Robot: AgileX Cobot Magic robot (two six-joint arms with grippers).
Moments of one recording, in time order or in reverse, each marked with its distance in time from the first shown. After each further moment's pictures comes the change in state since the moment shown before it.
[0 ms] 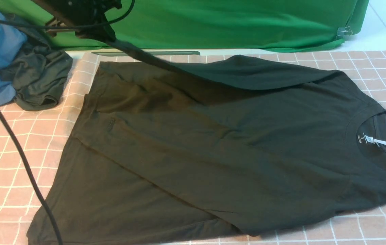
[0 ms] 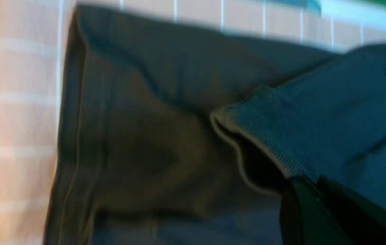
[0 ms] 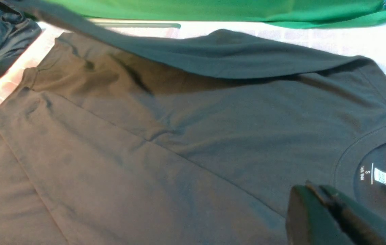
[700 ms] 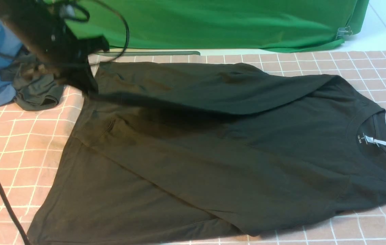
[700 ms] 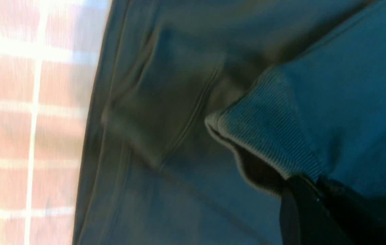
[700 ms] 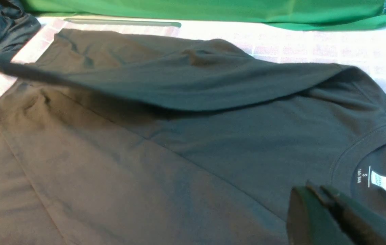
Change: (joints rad) right arm 0.000 0.000 0.000 0.000 0.001 -0.026; left arm -0.006 -0.187 0.398 0.094 0.099 -0.101
